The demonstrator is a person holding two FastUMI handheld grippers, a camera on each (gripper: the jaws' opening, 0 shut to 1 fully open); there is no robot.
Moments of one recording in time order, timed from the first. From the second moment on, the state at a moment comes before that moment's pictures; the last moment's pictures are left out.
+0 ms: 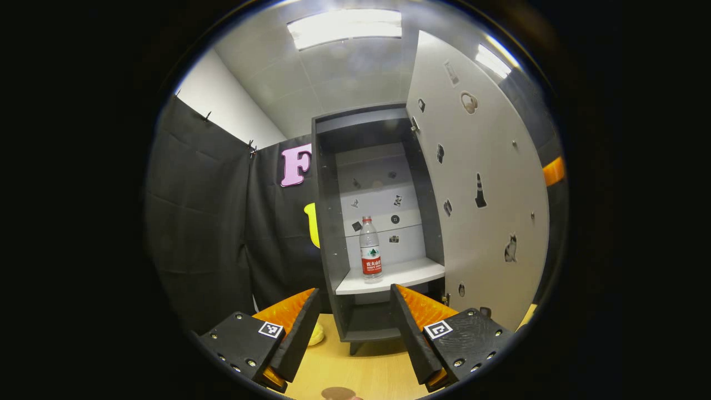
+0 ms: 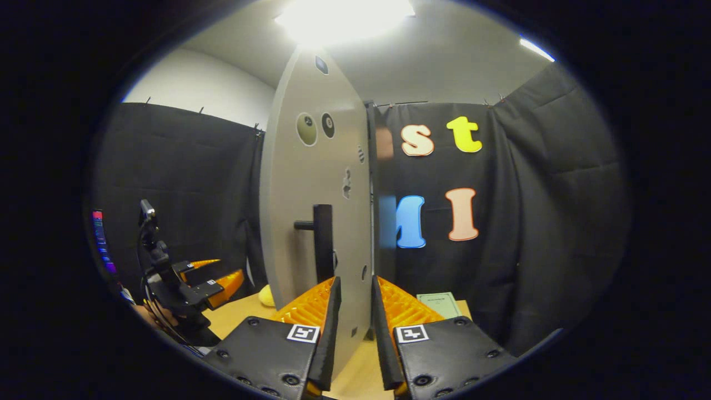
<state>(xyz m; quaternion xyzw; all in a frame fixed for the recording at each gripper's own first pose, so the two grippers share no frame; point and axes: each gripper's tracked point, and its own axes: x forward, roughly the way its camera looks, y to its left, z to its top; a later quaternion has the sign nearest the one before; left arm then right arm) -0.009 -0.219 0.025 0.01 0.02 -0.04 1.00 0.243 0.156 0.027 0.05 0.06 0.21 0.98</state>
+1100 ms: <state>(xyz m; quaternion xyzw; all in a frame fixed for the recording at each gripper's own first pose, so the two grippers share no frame) 0.231 -0.252 0.068 -0.03 0.03 -0.13 0.99 0.278 0.064 -0.021 0.09 0.11 -0.01 0.99</state>
